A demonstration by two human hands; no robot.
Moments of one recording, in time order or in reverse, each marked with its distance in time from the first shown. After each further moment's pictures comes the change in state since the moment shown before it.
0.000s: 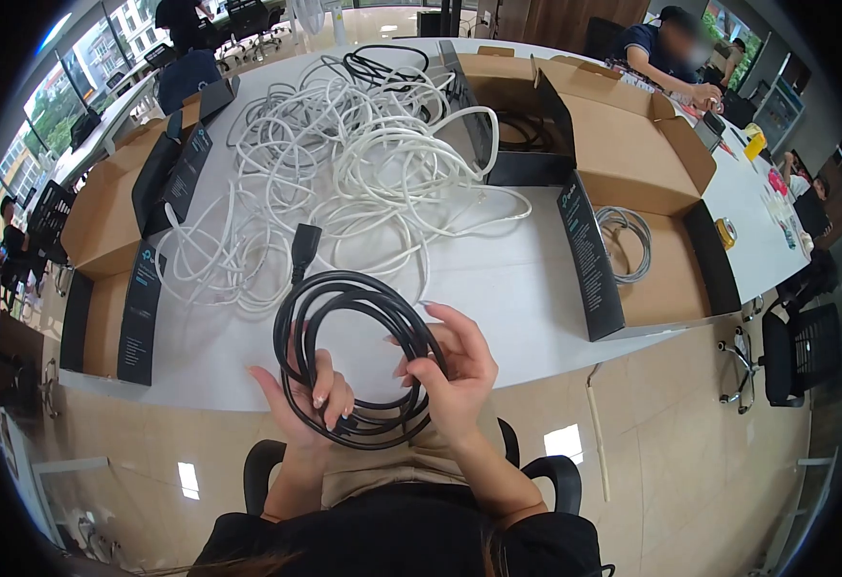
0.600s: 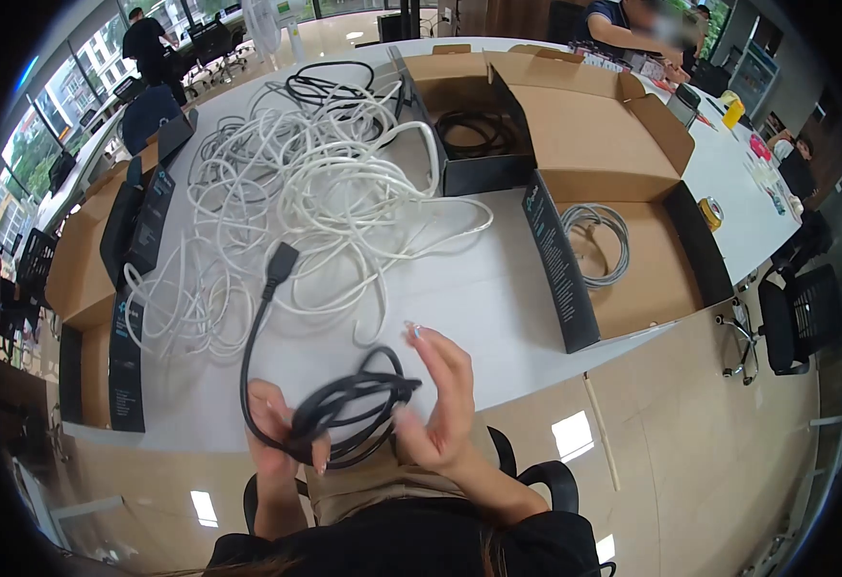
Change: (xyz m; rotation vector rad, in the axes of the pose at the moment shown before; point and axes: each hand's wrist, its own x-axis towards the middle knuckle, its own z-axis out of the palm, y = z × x) left_hand 0.014 0.013 0.020 0.244 -0.089 -0.140; right_hand 0.012 -0.005 -0.032 -0.421 0.030 -0.337
